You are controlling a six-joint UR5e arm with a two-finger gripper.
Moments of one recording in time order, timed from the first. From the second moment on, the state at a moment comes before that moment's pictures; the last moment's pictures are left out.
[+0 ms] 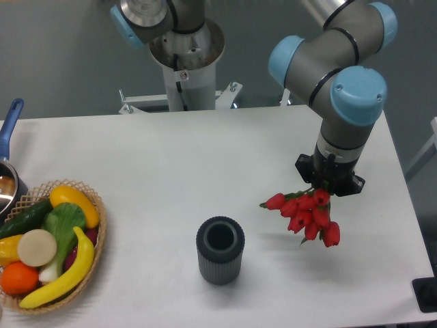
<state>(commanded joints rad) 2.66 -1.98 -1.42 -1.23 1.57 1.18</state>
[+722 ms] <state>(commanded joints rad) 2.62 -1.98 -1.51 -1.27 1.57 1.18</state>
